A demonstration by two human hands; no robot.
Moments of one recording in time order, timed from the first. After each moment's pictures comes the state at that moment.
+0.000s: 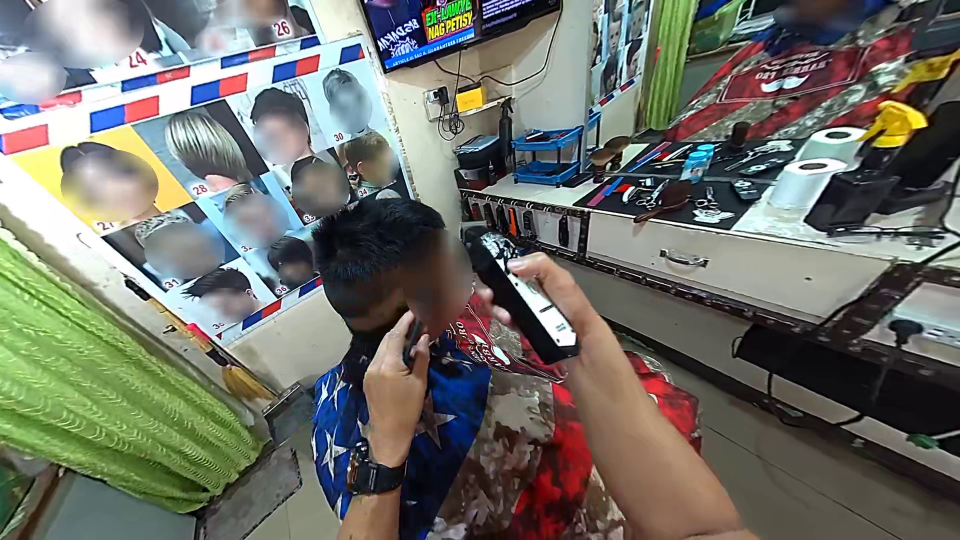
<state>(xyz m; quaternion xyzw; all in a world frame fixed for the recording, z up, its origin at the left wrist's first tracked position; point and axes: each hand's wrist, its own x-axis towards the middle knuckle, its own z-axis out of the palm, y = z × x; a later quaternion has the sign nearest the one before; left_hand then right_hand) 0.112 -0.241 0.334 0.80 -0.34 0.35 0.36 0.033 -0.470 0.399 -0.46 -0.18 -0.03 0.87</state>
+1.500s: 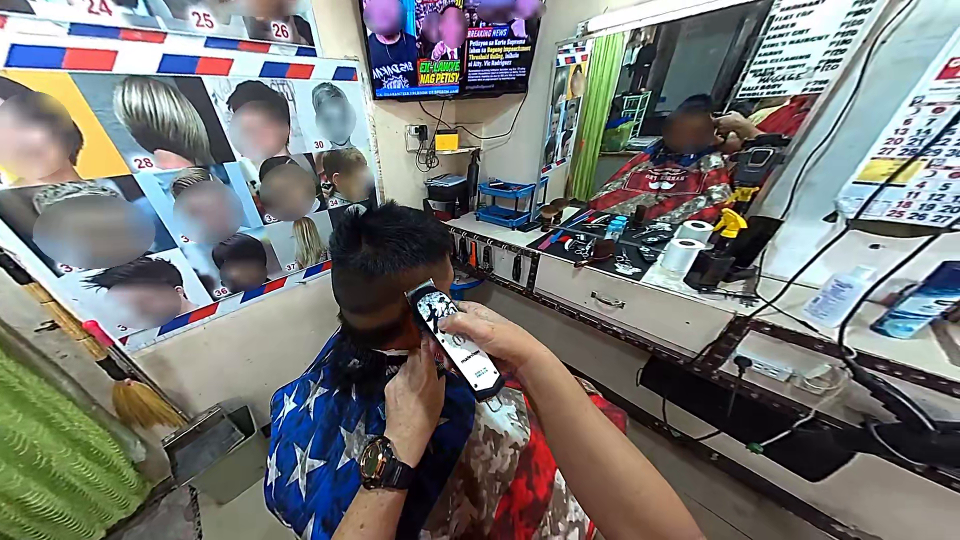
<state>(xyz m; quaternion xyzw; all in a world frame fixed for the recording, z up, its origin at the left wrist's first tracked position) 0.114 -0.257 0.293 0.84 -0.34 0.35 0.25 0.045 -0.389 0.412 -0.69 -0.04 -0.02 0.72</state>
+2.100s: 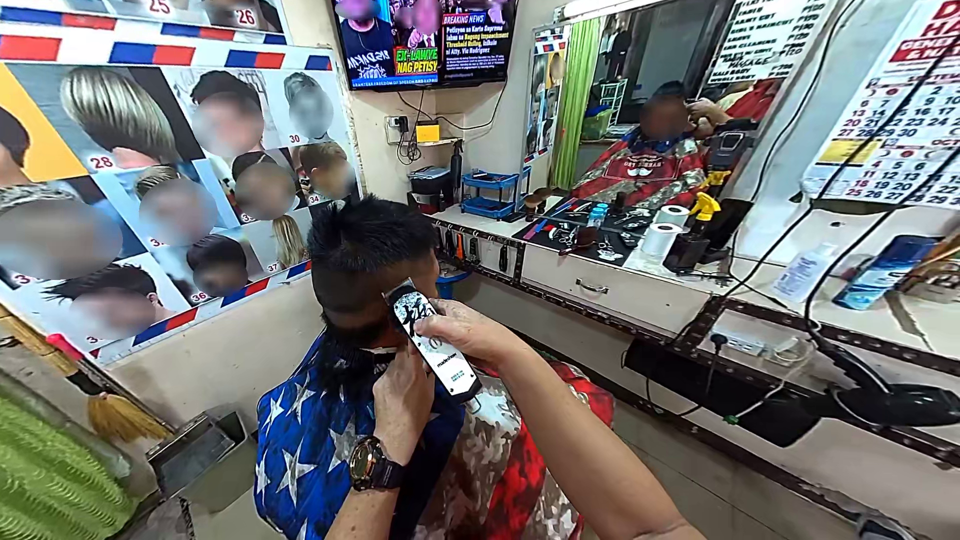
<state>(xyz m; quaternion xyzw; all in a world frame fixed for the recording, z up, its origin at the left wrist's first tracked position) 0.112 -0.253 0.292 0.84 -0.35 0.33 0.25 0.051 -0.380 0.405 -0.70 -0.04 -0.02 0.71</state>
